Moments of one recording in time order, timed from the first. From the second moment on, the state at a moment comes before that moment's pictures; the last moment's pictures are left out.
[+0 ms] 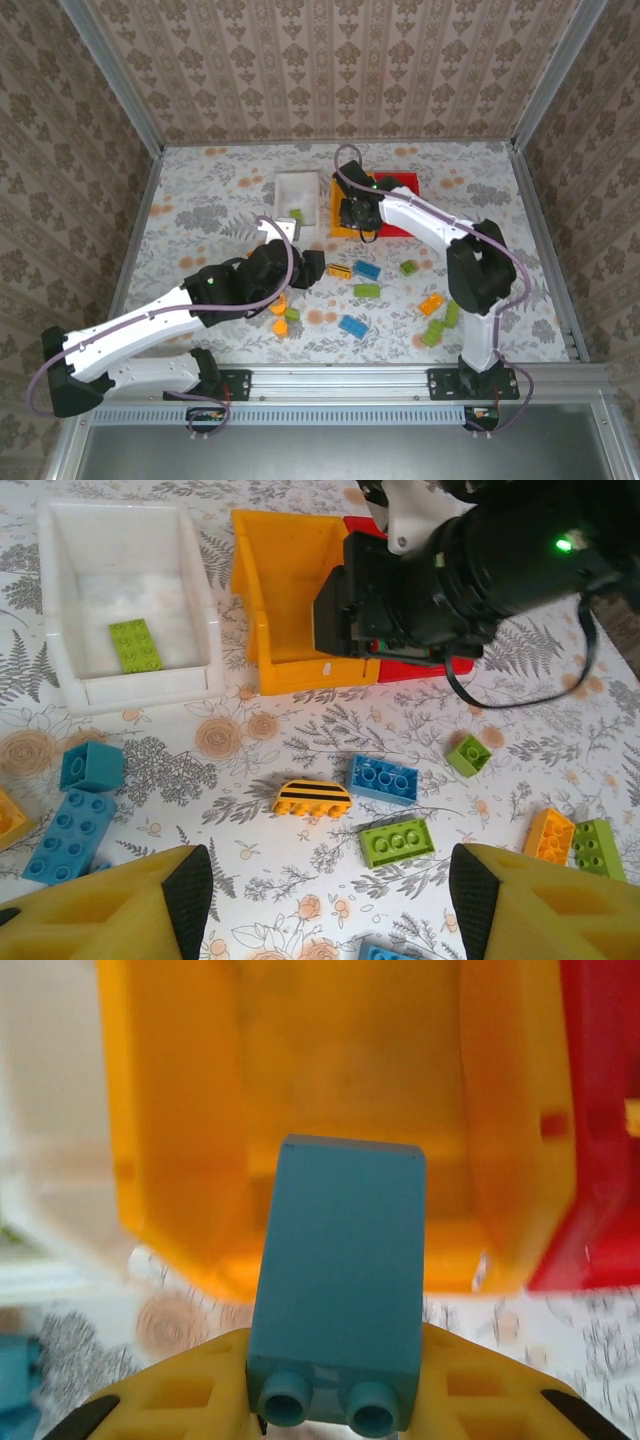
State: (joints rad) left arm -1.14 1.04 1.01 -0.63 -0.45 -0.72; right arm 0.56 1.97 1.62 -0.79 0.13 0.70
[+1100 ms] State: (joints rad) left arm -1.15 1.26 0.95 -0.89 -0.30 -1.16; right arm 0.74 1.41 1.16 -0.56 0.09 0.47
